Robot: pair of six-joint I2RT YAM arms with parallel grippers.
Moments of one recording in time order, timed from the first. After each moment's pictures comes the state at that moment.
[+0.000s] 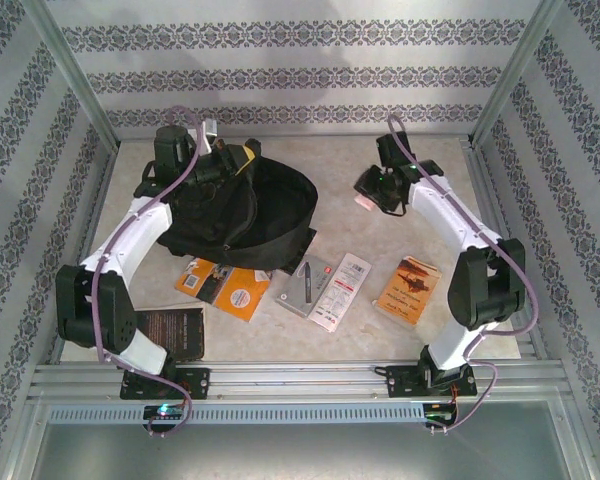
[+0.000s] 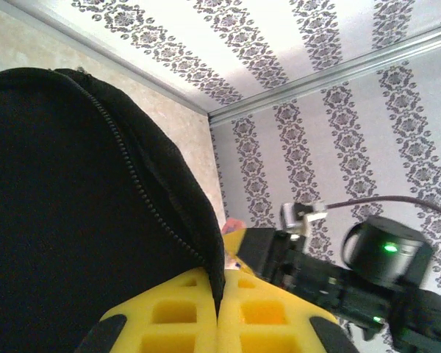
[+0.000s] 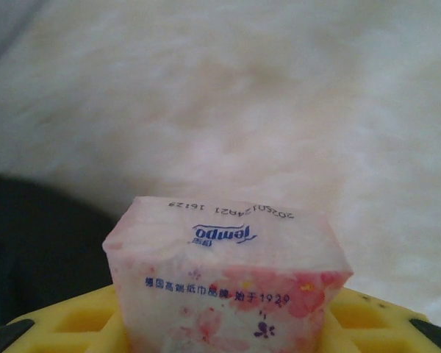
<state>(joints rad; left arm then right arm) -0.14 1.54 1.29 -0.08 0.71 -0.90 0.28 1.69 1.48 -0.73 -0.10 0.82</state>
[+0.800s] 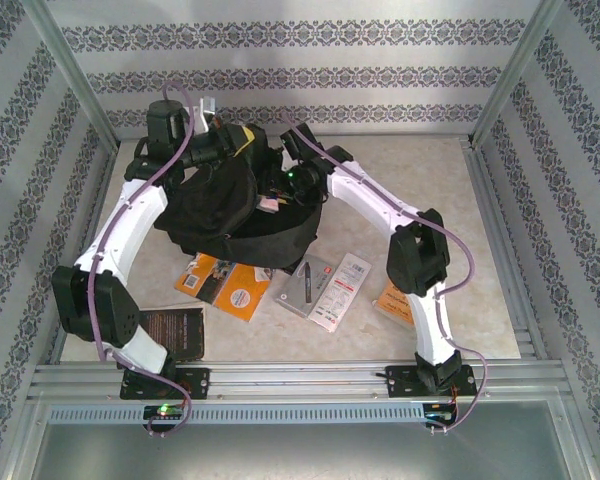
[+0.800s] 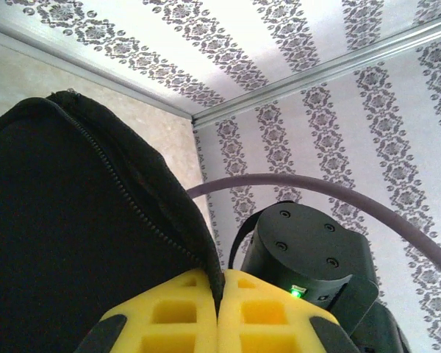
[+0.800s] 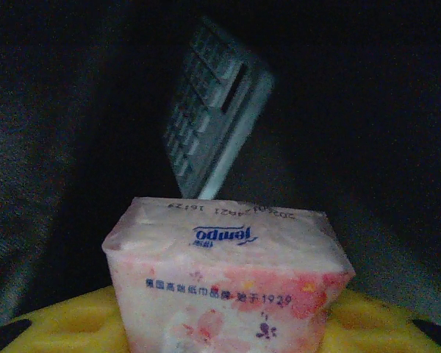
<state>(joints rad) -0.14 1.59 1.52 -0.24 0.73 -0.90 0.59 2.15 2.03 -0.78 -0.44 0.74</state>
